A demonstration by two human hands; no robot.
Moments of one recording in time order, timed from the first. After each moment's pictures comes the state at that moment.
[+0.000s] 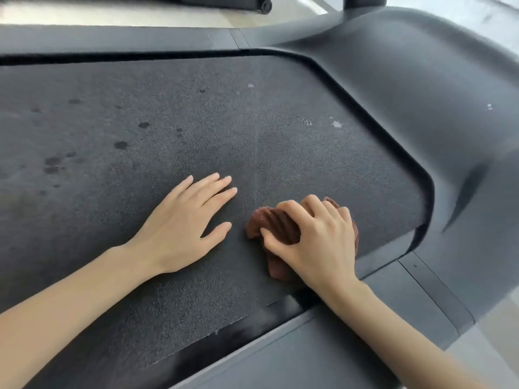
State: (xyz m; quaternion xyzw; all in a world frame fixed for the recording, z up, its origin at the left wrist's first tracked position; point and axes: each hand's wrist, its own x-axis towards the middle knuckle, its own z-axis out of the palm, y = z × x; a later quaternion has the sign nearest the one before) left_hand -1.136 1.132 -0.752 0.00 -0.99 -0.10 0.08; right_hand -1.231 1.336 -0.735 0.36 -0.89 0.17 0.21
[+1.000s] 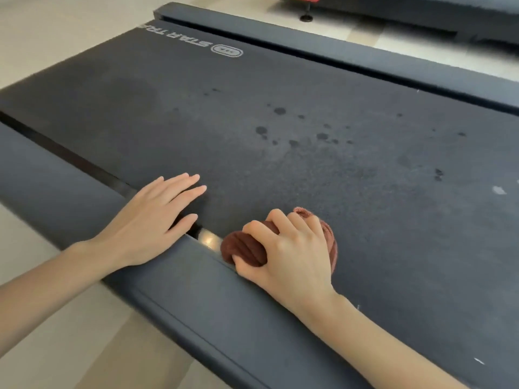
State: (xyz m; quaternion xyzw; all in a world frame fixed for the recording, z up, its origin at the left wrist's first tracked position) left_hand -0.659 1.049 -0.724 0.48 -0.88 -0.01 0.03; right_hand -0.893 1.118 -0.729 0.76 -0.59 0.25 0.00
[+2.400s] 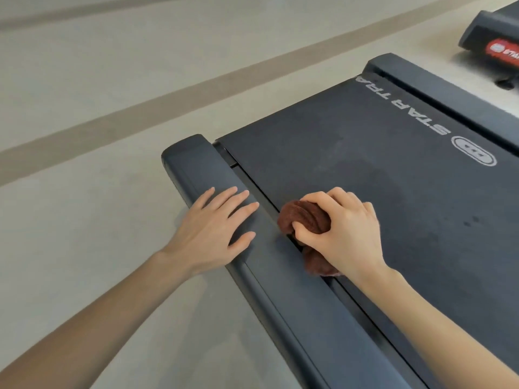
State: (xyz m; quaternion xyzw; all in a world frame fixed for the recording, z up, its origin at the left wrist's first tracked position) left_hand -0.312 0.921 -0.691 0.64 -0.77 0.00 0.01; right_hand -0.534 0.859 -0.673 0.83 -0.50 0.23 -0.08
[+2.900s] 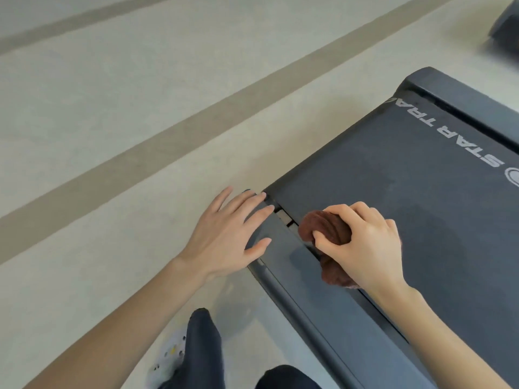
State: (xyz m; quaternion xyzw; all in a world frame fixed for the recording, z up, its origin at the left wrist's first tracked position) left_hand -0.175 0.842 -0.628 0.60 -0.80 -0.02 0.02; right_hand -0.408 0.803 -0.622 0.78 -0.59 0.18 -0.10
